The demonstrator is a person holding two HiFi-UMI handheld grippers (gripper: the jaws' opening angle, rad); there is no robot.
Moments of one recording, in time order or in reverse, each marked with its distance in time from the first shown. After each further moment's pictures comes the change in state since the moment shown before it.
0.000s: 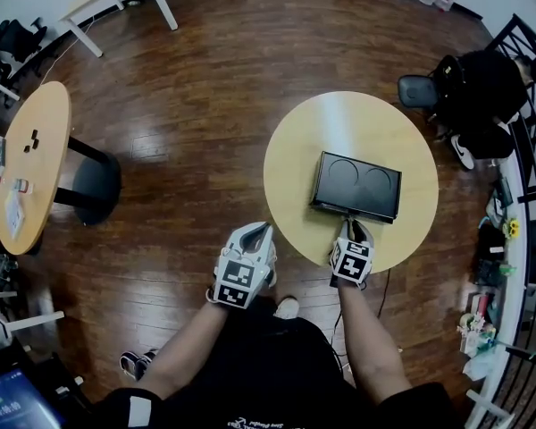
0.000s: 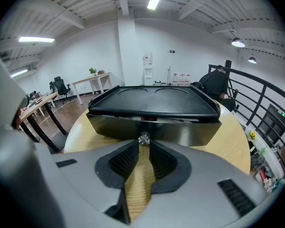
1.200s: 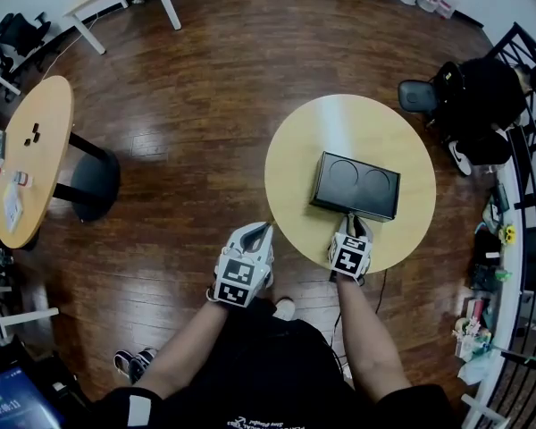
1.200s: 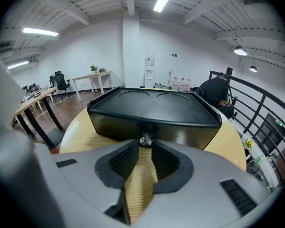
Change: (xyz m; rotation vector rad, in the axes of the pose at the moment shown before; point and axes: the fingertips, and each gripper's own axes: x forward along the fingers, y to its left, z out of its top) left arm -0.009 -0.002 -0.009 -0.031 -0.010 0.006; right arm 0.003 0.003 0.006 -0.060 -0.017 -0.038
